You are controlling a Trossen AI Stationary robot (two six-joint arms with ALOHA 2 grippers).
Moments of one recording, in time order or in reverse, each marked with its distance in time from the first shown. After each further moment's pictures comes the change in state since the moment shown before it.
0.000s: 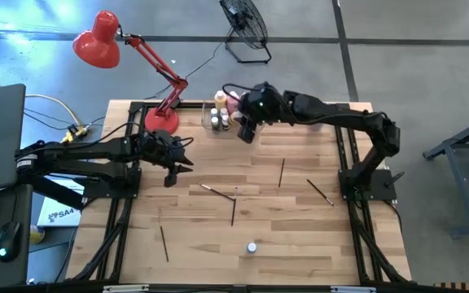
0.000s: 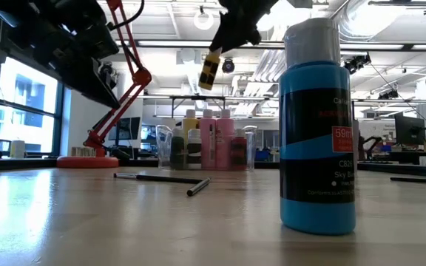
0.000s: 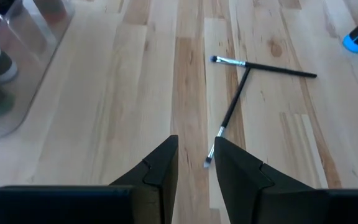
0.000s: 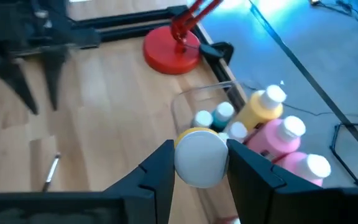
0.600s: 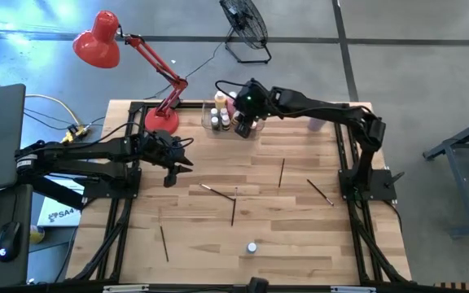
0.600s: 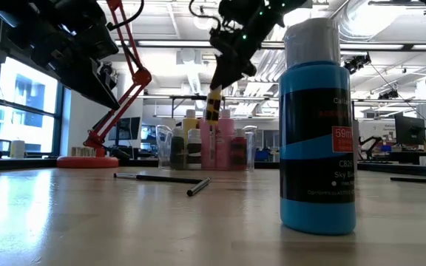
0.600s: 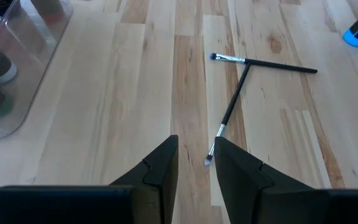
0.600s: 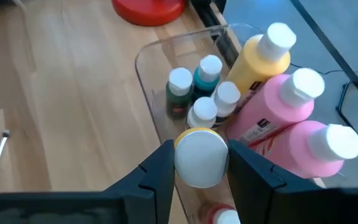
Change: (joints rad) left arm 0.000 0.000 0.000 -0.008 0.001 0.020; right arm -0.121 0.145 0.005 -0.013 -0.077 -0.018
